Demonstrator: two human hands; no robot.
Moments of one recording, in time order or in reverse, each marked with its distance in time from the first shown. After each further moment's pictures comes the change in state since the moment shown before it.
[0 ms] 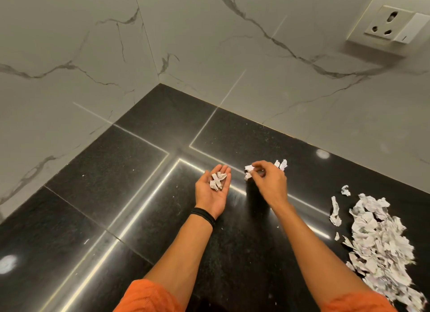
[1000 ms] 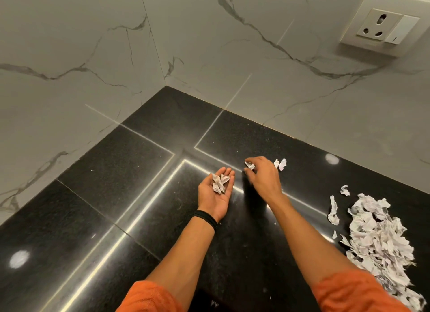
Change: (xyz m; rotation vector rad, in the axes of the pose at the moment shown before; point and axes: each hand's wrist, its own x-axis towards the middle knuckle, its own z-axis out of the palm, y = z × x) left_hand -0.027 -0.017 0.001 0.008 -0.019 0.022; right_hand 0.011 0.003 0.006 -0.151 -0.069 -0.202
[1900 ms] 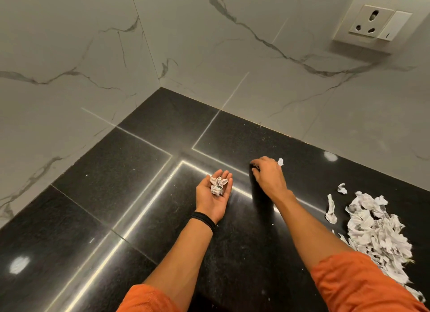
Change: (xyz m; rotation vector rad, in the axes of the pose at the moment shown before) left_hand 0.011 -0.004 -0.004 0.024 0.050 -0.017; right_hand 0.014 0.032 -0.006 -0.146 -0.082 -0.014
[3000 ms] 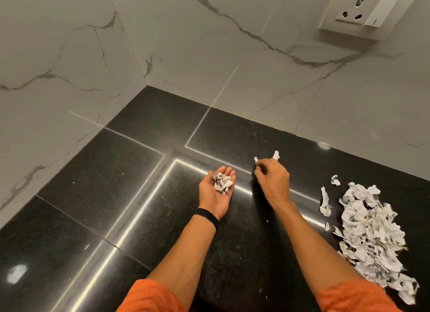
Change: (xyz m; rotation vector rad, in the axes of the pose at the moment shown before) left_hand 0.012 -0.021 0.017 0.087 0.000 -0.056; right_hand -0.036 0.007 -0.008 0.177 0.294 0.132
